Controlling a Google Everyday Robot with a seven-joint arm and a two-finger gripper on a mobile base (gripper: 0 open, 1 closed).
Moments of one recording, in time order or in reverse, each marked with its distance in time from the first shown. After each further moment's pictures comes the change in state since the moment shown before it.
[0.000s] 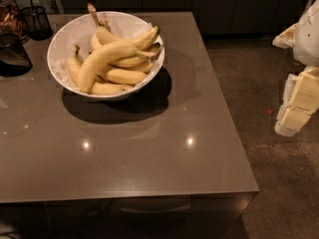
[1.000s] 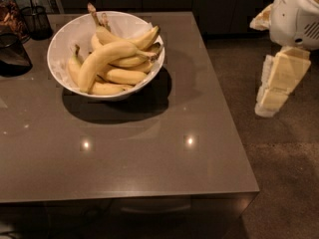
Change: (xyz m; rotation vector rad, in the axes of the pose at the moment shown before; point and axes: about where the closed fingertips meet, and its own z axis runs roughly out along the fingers) arm -0.039 -0.019 -0.006 0.028 -0.028 -0.085
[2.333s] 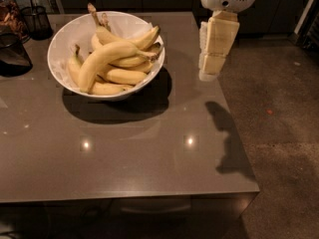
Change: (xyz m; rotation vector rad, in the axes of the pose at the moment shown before) arm -0.118 -0.041 0.002 0.024 -0.092 -0.243
